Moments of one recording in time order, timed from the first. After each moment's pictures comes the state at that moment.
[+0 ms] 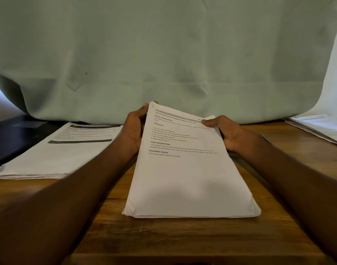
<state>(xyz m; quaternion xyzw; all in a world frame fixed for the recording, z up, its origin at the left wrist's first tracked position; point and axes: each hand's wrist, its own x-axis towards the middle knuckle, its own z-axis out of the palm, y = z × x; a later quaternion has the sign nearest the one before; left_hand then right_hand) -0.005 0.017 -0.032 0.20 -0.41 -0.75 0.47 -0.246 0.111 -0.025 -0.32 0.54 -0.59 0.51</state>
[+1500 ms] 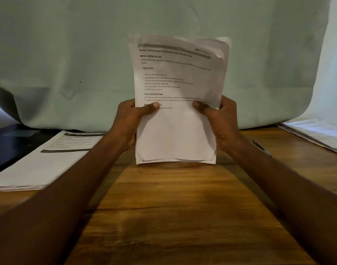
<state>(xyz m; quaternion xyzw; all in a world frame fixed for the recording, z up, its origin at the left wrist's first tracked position) -0.003 0.054 0.010 0.19 -0.60 -0.54 0.56 -0.214 0.133 0.005 -0.51 0.43 -0.74 0.11</state>
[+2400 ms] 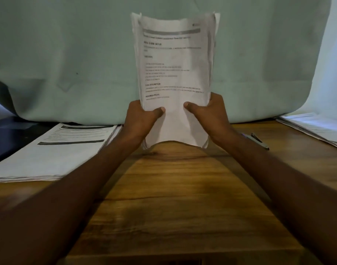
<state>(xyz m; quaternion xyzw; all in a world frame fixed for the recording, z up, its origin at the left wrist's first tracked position) -0.023 0.055 -0.013 0.30 -0.66 -0.38 0.57 -0.203 0.128 0.000 -0.53 0.53 -0.65 0.09</state>
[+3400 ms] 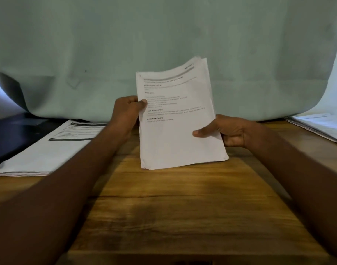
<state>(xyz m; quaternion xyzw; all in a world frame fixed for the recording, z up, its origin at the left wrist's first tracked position) 0.017 0.029 -0.001 0.35 -0.61 -0.44 0.55 -0.246 0.125 -0.014 -0.53 0.53 -0.42 0.50</state>
